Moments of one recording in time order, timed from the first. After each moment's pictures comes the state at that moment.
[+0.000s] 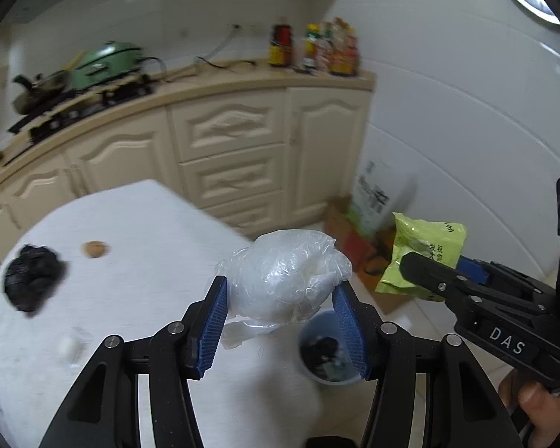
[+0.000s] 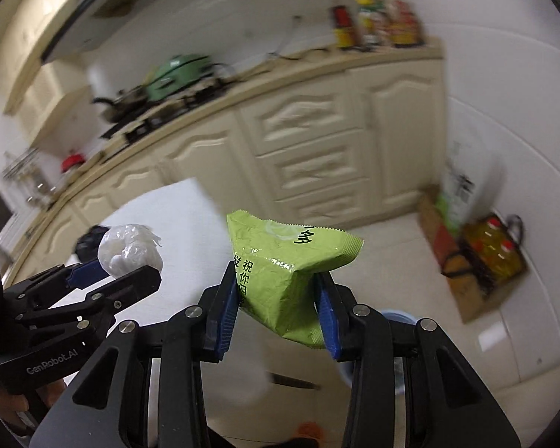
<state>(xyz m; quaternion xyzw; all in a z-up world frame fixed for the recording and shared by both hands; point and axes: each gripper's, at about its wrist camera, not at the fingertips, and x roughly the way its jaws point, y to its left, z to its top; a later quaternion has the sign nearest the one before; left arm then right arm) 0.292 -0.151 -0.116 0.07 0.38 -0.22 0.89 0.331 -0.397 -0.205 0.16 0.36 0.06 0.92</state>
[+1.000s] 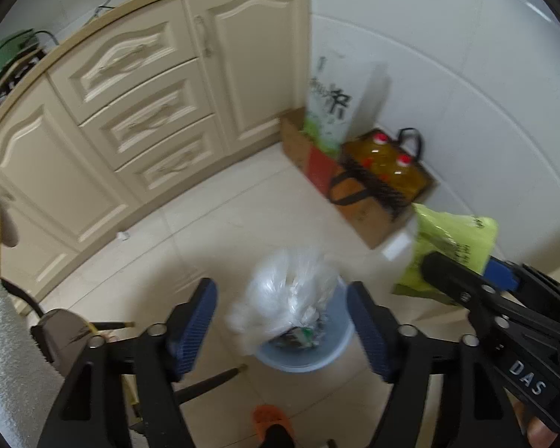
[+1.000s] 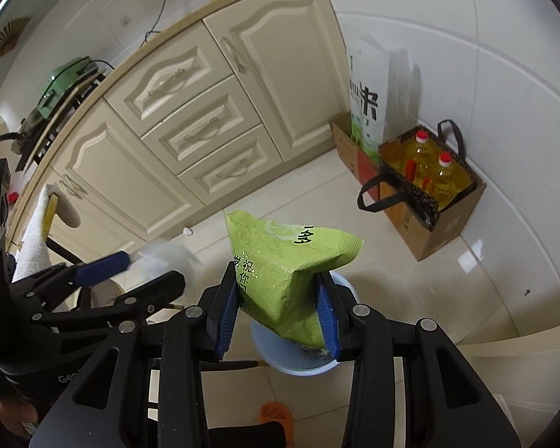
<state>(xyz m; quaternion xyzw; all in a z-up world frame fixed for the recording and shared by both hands) 0.420 -0.386 -0.261 0.18 0.49 -0.24 0.82 0.346 -0.550 -0.339 0.23 0.44 -0.04 0.87</state>
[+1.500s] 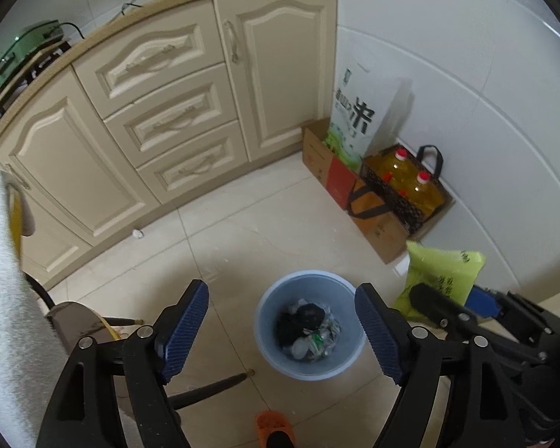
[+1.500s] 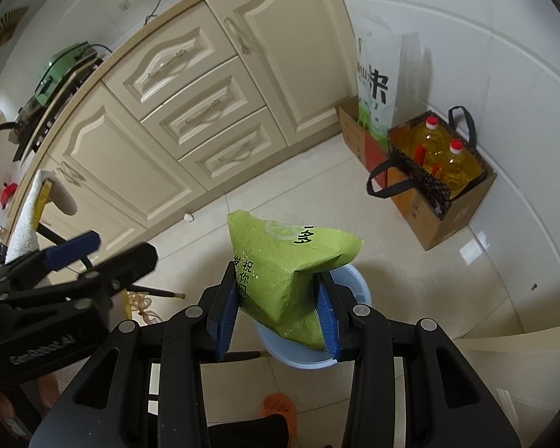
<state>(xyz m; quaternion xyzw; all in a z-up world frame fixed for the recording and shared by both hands) 0.411 -0.368 -0.256 0.16 0.48 -0.21 0.84 0.362 -0.533 -0.357 0.23 0.46 -0.03 0.86</state>
